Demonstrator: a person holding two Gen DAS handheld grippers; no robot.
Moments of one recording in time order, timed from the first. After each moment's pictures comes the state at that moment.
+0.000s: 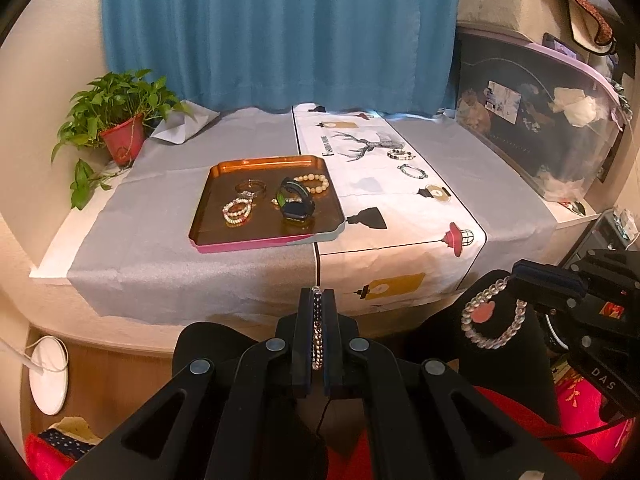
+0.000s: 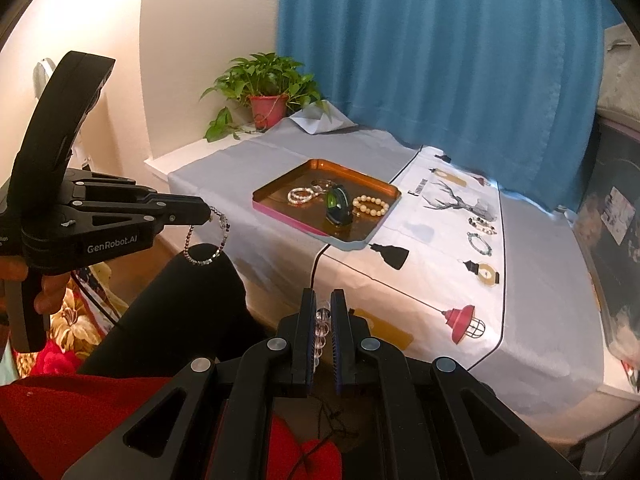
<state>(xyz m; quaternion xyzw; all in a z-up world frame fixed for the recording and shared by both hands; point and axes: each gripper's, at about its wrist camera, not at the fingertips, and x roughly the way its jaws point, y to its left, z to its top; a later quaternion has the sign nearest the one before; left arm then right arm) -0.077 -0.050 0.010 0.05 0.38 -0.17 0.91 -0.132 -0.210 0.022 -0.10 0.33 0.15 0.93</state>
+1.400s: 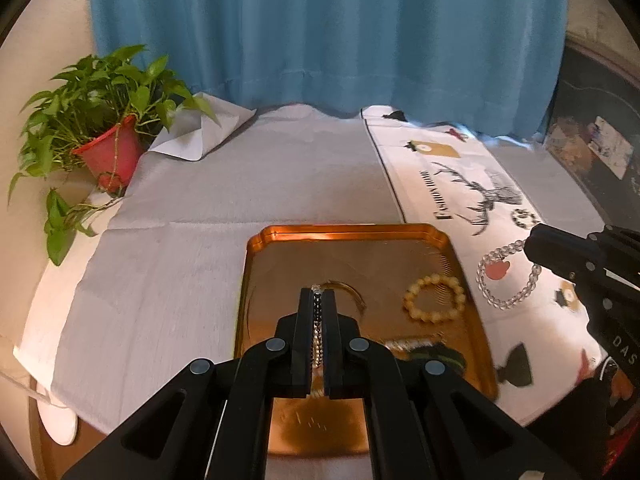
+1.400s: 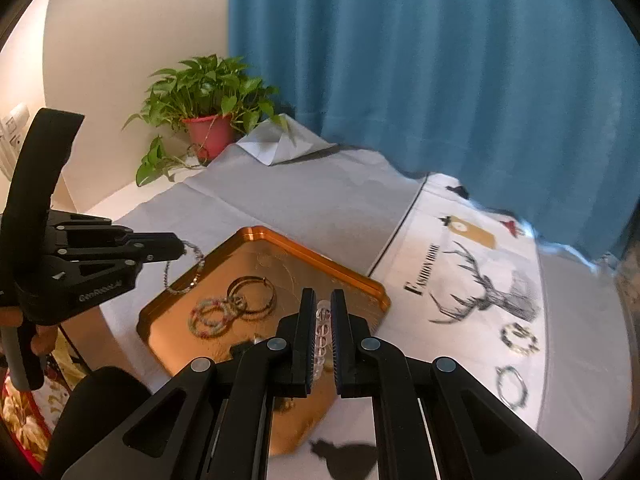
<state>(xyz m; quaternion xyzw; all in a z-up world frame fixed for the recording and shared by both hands) 0.239 -0.025 -0.035 0.05 0.41 -0.12 0.90 0.206 -0.197 -0.002 -0.08 0.33 0.15 0.93</state>
